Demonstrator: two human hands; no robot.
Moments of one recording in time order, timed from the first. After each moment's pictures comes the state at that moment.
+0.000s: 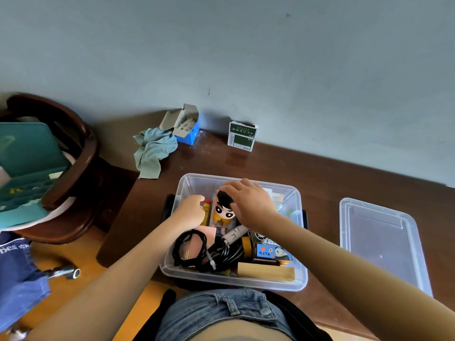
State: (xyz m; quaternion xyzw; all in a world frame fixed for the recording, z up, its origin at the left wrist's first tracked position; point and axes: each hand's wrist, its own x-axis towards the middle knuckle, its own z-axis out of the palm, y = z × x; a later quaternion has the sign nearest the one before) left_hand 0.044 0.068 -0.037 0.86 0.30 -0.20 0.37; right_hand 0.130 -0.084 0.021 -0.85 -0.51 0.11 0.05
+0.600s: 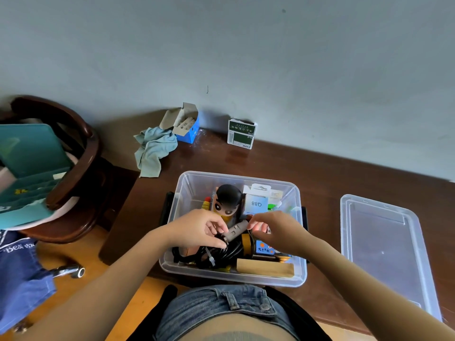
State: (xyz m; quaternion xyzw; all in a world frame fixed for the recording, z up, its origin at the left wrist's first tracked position) left_hand 0.010 0.054 0.002 0.84 0.04 -0.27 0.47; right_hand 0.122 -0.162 0.013 -0.85 -0.39 0.31 0.16
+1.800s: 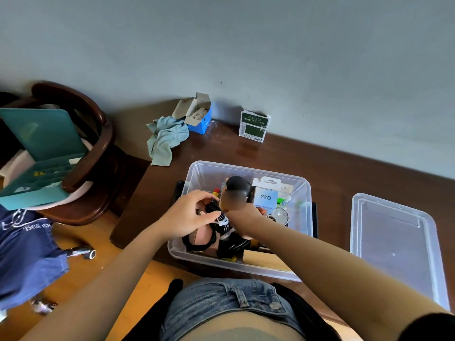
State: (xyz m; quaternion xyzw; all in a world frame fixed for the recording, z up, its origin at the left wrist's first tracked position) left_hand -0.019 0.069 -0.010 0.84 0.15 -0.06 0.52; right_hand 0.097 -0.073 -0.024 -0.76 -0.57 0.26 -0.17
